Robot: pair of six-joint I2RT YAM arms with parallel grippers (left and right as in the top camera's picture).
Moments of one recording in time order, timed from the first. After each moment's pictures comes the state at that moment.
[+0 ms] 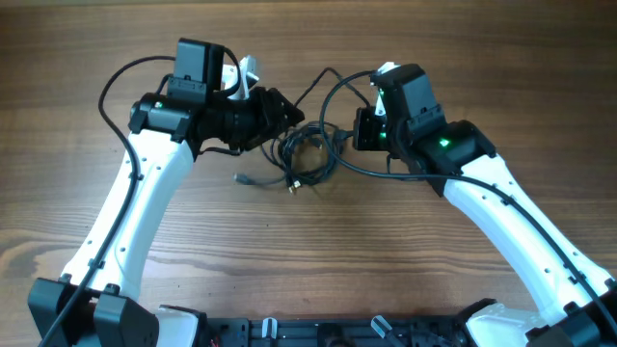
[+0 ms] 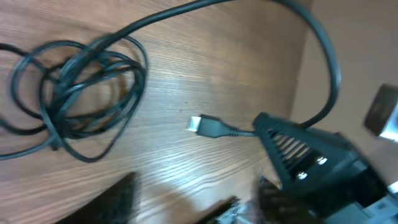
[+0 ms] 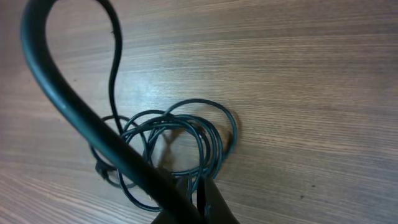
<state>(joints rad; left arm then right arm) -0.23 1.54 1.36 -0.84 0.65 -0.59 0.48 1.47 1.22 -0.63 -0.03 0.48</state>
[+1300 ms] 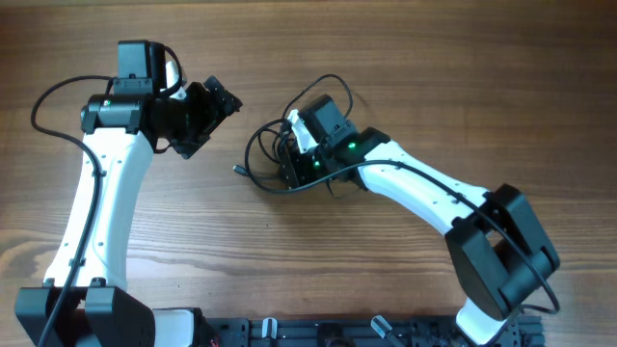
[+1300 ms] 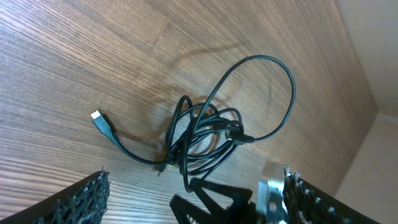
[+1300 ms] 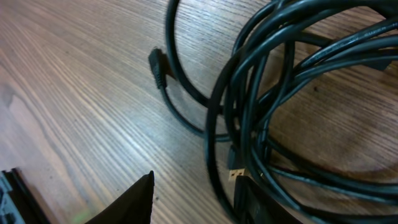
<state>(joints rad) -0.01 1.54 1.36 -0.94 0.39 -0.70 0.68 1.86 1.22 -0.42 -0.38 0.33</state>
